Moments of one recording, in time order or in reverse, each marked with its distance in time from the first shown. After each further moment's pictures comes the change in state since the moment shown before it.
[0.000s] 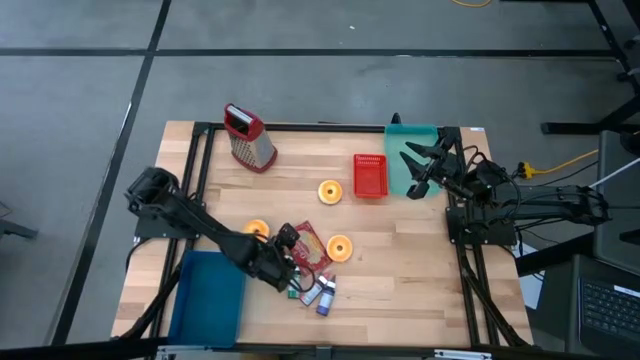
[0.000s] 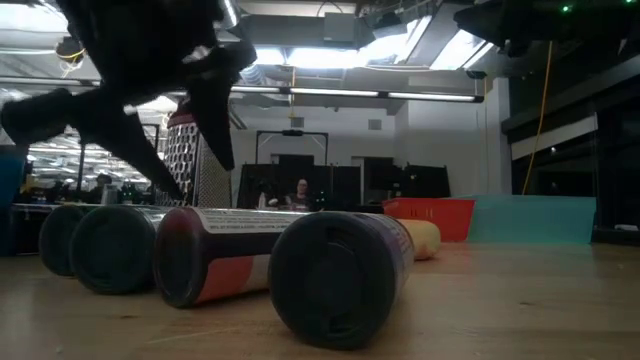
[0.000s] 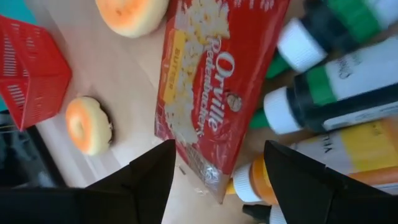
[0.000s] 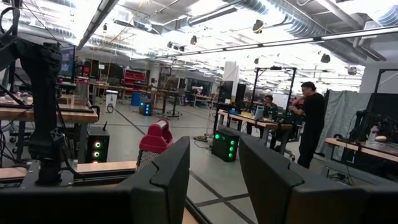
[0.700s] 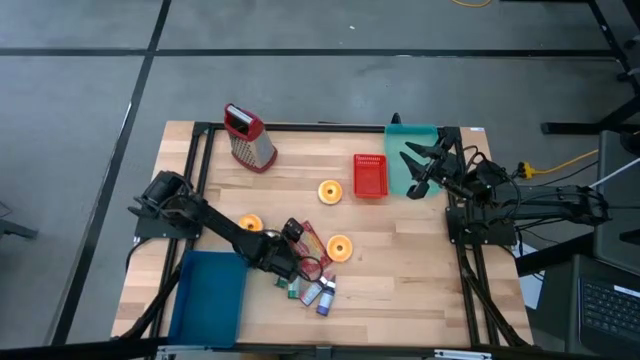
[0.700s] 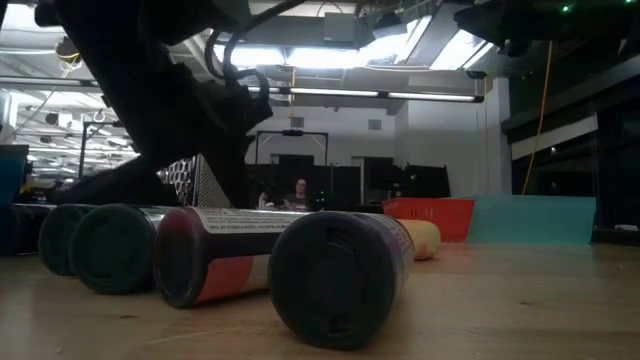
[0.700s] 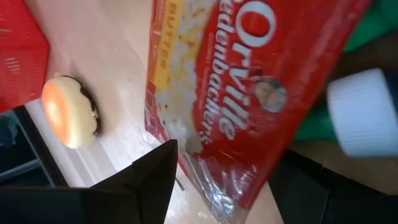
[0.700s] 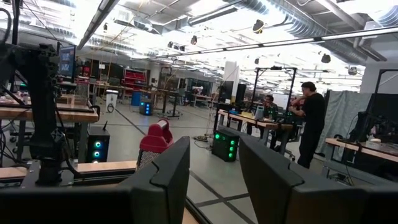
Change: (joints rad) left arm 0.087 0.108 -0.069 0.163 -0.042 0.032; right arm 0.000 0.000 0.000 0.000 -0.001 -0.001
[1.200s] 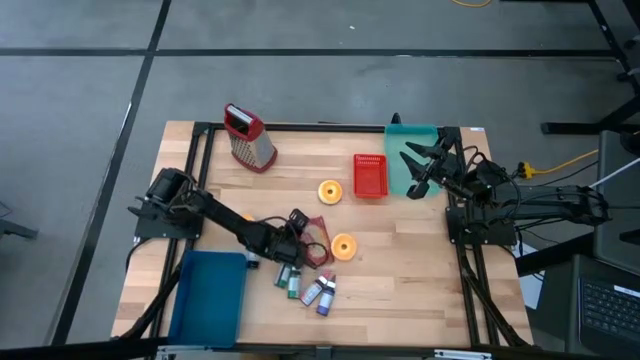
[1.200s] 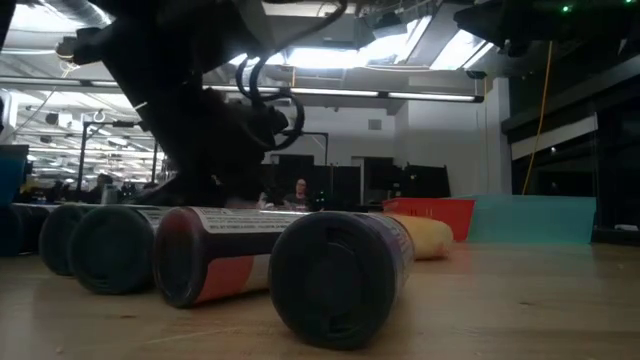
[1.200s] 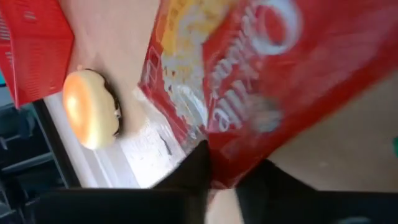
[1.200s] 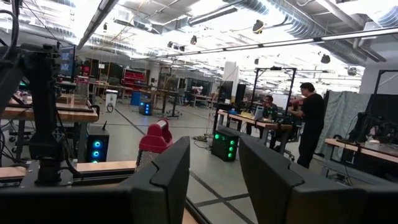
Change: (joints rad) left arm 0.087 0.008 -0.043 0.158 -0.030 0.093; right arm 0.000 0.000 0.000 0.000 0.000 -0.003
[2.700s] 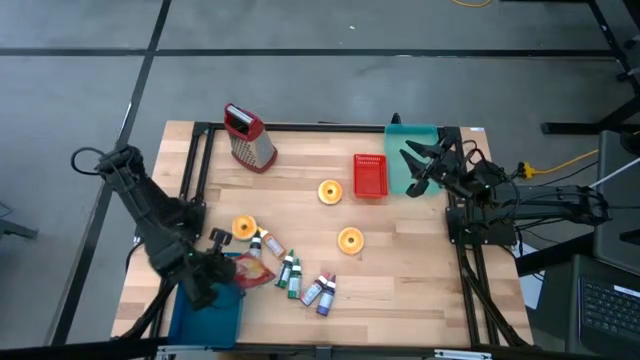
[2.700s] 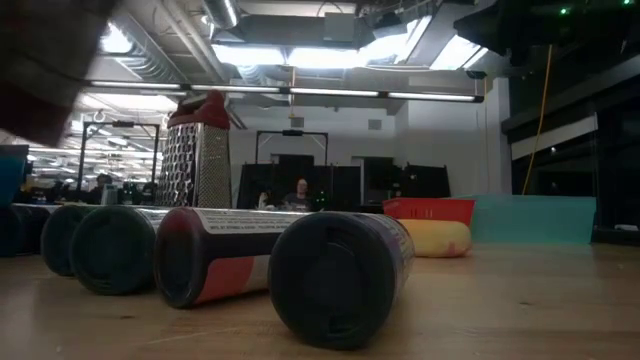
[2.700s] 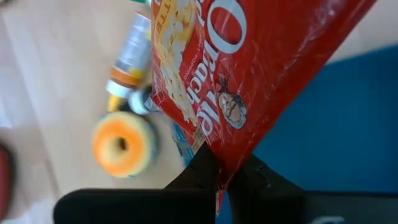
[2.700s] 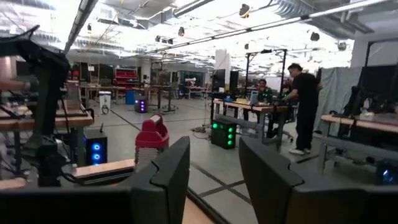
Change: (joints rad) left arm -0.597 -0.502 0.124 -0.851 0.344 -1.061; right arm 0.000 0.004 0.000 -0.032 0.063 0.121
